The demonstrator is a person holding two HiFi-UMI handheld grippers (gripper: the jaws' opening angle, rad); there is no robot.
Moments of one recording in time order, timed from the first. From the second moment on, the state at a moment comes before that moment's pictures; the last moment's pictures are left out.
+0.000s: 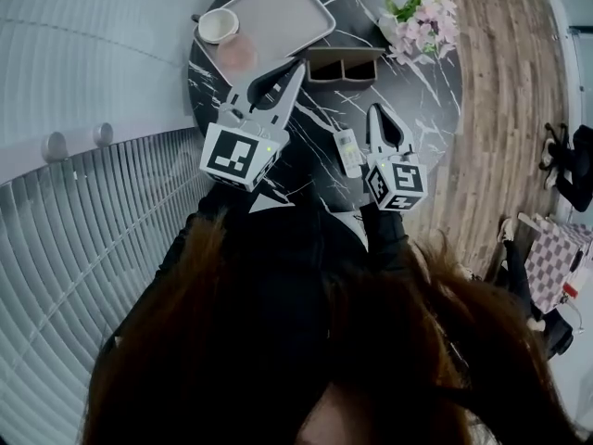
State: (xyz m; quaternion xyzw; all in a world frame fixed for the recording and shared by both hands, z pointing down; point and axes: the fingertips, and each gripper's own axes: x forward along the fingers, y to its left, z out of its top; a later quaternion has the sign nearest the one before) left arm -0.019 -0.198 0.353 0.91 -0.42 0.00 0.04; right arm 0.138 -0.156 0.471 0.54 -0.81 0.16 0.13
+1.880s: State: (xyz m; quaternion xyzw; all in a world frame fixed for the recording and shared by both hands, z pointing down) left arm -0.030 -0.201 0.358 0.90 -0.43 0.01 0.04; right arm 0.100 -0.165 0.502 0.49 -0.84 0.18 0.18
